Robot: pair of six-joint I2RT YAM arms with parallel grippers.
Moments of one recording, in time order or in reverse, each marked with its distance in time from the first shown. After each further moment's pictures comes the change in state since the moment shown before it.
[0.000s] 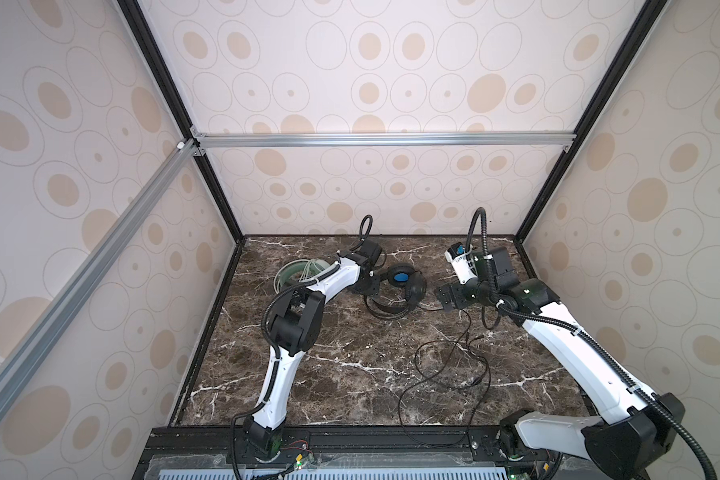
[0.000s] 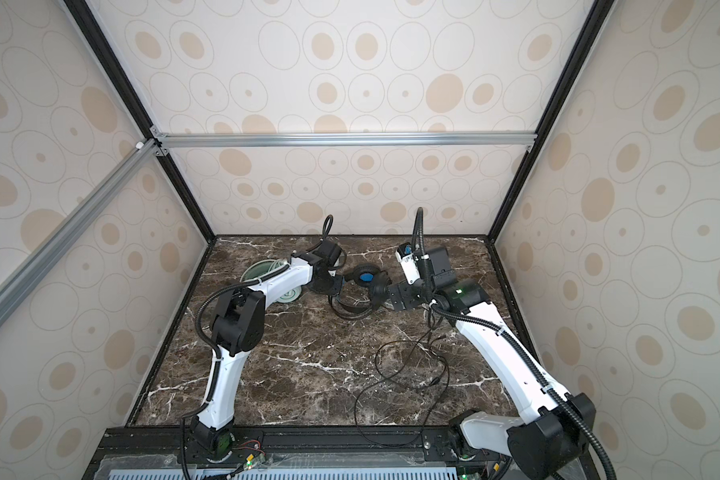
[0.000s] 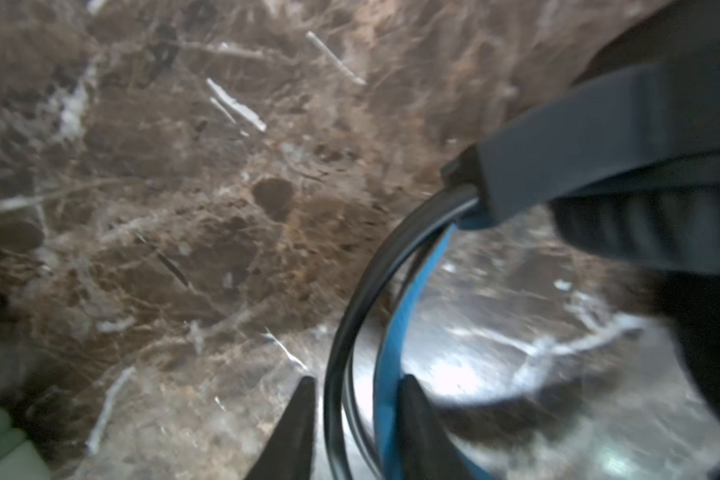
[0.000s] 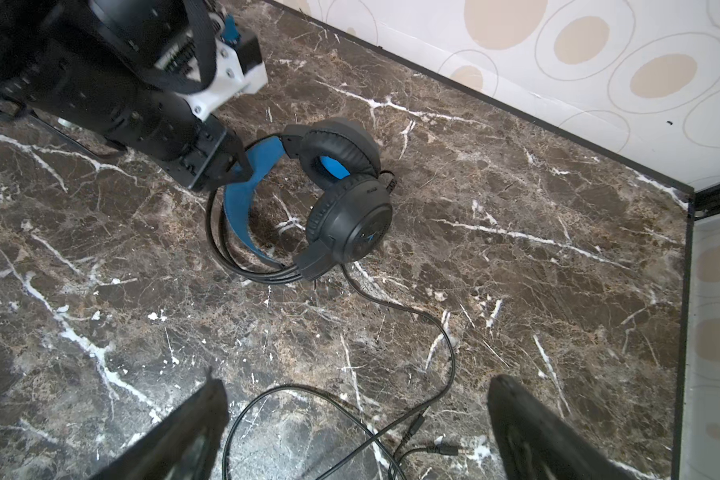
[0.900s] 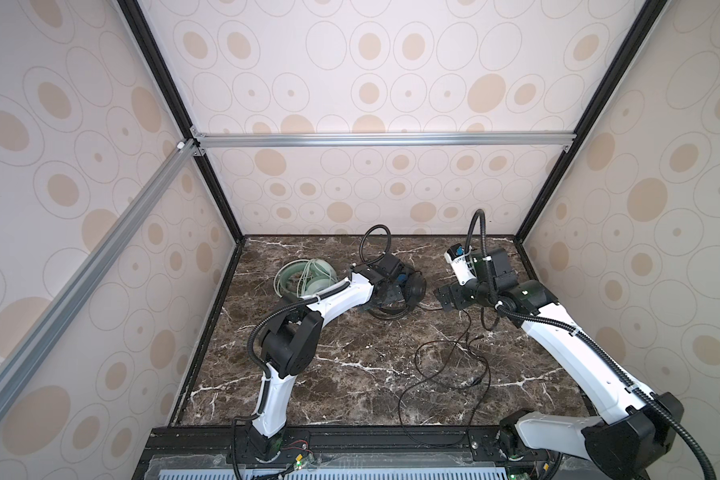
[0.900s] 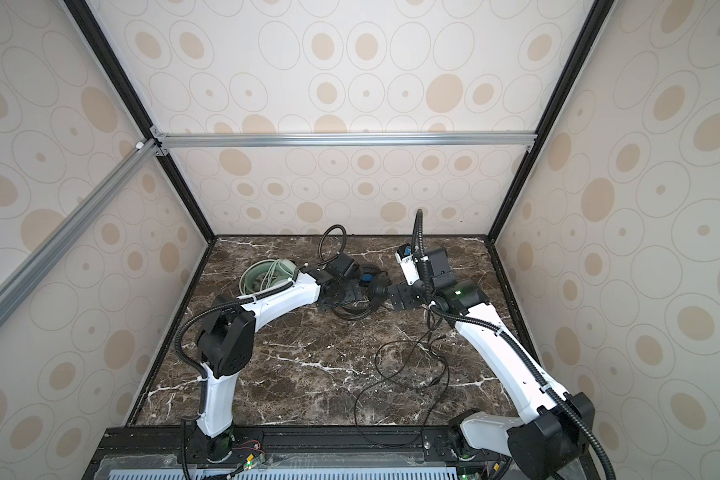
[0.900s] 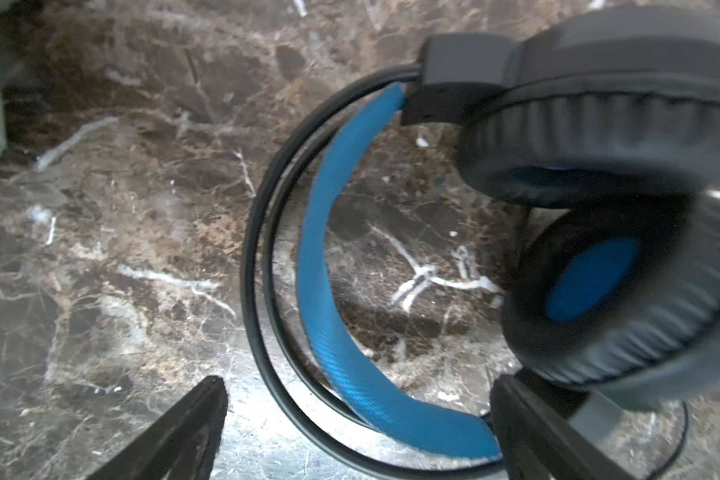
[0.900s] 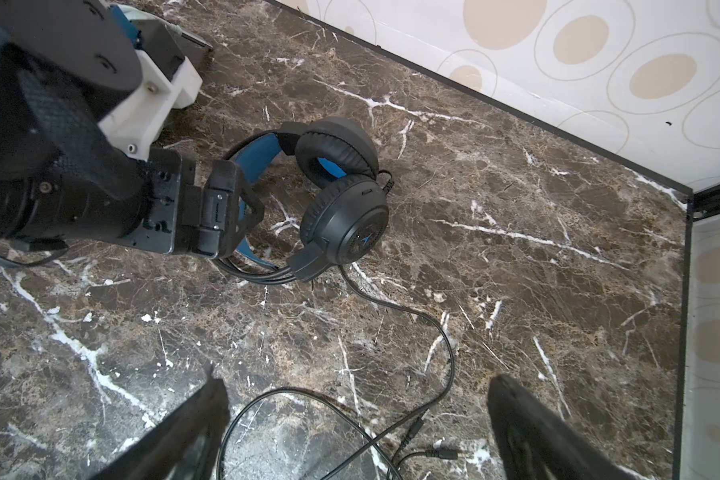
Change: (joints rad) left arm -0.161 -0.212 -0.206 0.037 -0.138 -0.616; right arm 0.000 -0.005 -0.030 0.028 0.007 -0.004
